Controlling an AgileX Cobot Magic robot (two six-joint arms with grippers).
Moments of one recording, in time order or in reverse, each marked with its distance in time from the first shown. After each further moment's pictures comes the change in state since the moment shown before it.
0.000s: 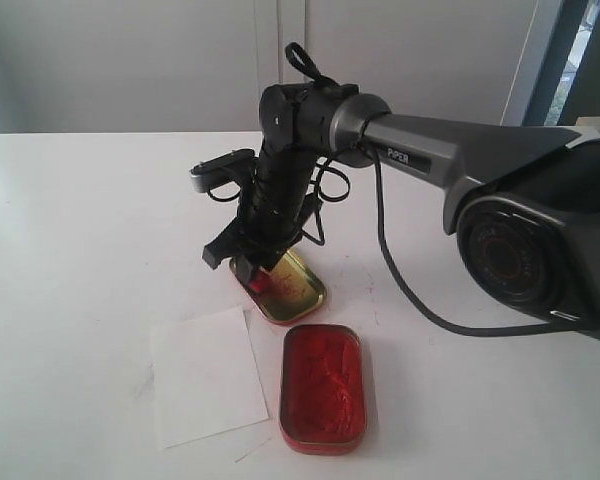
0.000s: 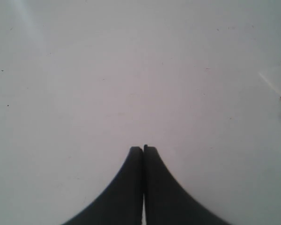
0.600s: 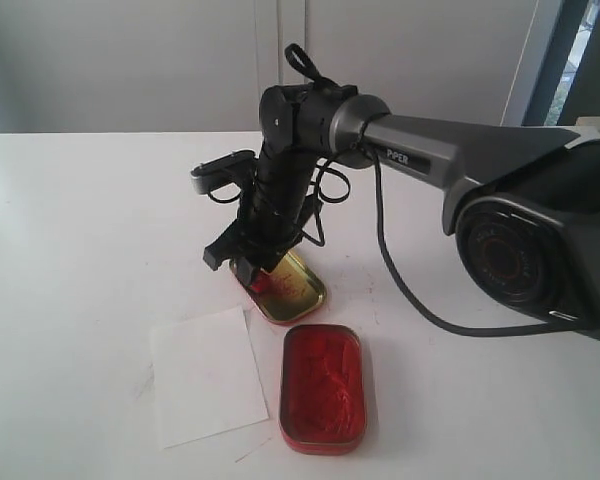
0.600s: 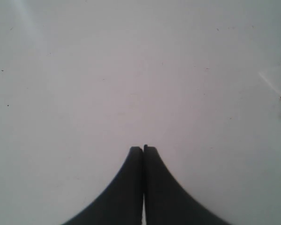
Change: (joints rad) left arm 0.000 0.000 0.000 0.000 0.000 0.000; right arm 0.000 0.000 0.002 0.000 0.000 0.000
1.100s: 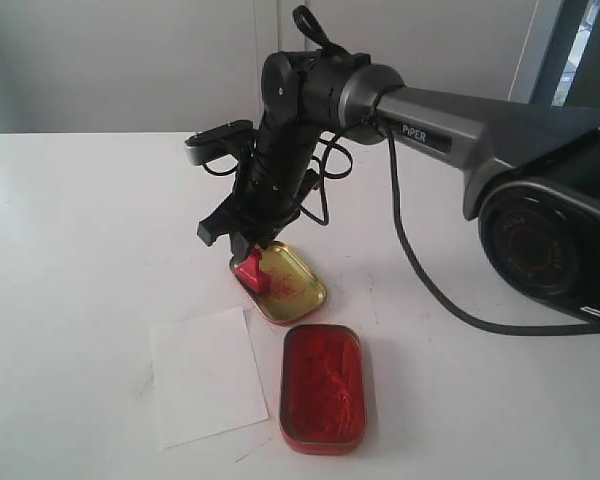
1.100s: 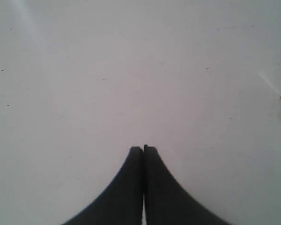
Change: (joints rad) left arm 0.000 0.000 0.000 0.000 0.000 0.000; right arm 0.000 -0.062 0.000 0.000 0.000 0.000
